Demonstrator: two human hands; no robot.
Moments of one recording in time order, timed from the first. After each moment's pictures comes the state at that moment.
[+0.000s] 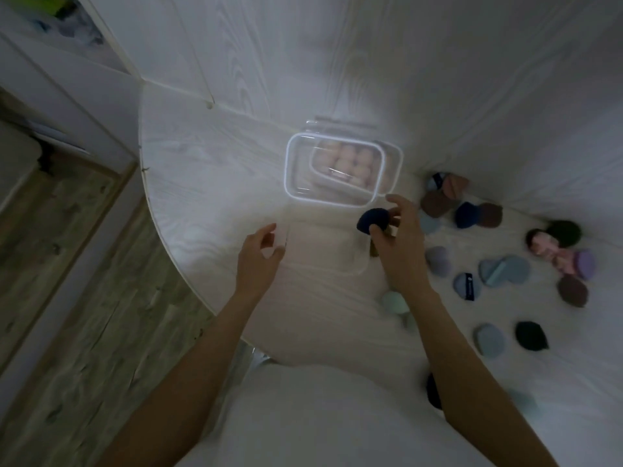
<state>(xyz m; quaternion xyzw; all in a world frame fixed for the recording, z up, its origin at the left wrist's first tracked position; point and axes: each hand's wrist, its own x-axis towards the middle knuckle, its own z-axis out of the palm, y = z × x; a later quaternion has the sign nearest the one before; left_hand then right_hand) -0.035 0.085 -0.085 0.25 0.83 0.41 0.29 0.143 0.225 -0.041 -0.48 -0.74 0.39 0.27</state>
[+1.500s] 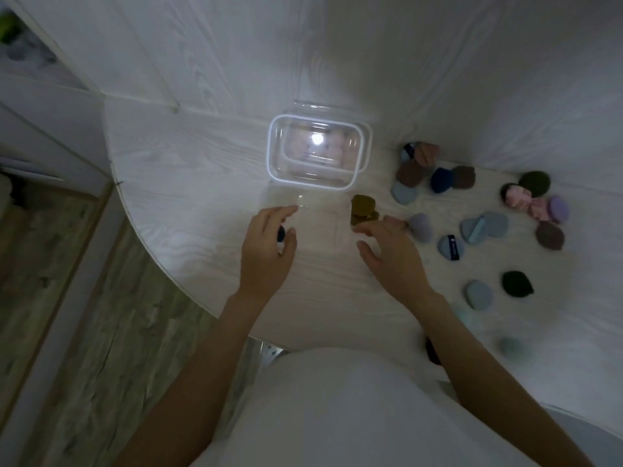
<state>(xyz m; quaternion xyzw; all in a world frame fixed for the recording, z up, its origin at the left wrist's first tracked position) -0.006 0.089 -0.046 0.53 0.73 0.43 0.09 0.188 0.181 -0.039 -0.43 -0.85 0.28 0.15</state>
